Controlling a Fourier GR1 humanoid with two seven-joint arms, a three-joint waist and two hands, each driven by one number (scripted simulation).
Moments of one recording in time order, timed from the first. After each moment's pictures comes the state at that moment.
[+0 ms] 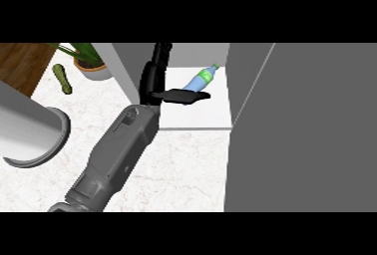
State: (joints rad) left arm -0.87 0.00 -0.11 -0.63 0.31 0.27 -0.59; right arm 0.60 -0.10 0.30 -2.12 -0.24 0.21 -0.22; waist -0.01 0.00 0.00
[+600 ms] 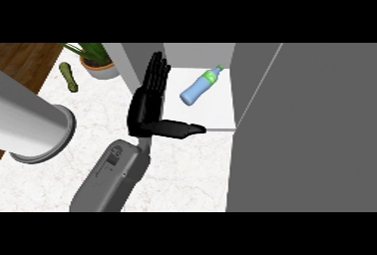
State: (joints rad) left arm -0.52 0.02 -0.27 -1.18 0.35 0.26 -0.38; right arm 0.60 -0.09 0.34 -2.14 -0.21 0.18 -0.20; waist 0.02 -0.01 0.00
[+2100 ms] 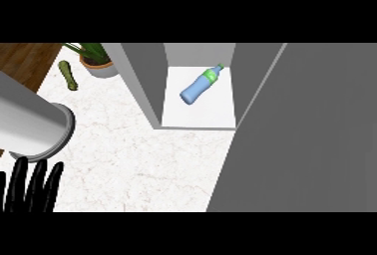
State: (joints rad) left arm 0.48 0.32 -0.33 -2.26 0.45 0.17 -0.33; right arm 0.58 -0.31 0.56 -2.29 0.07 0.27 -0.08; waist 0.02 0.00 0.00
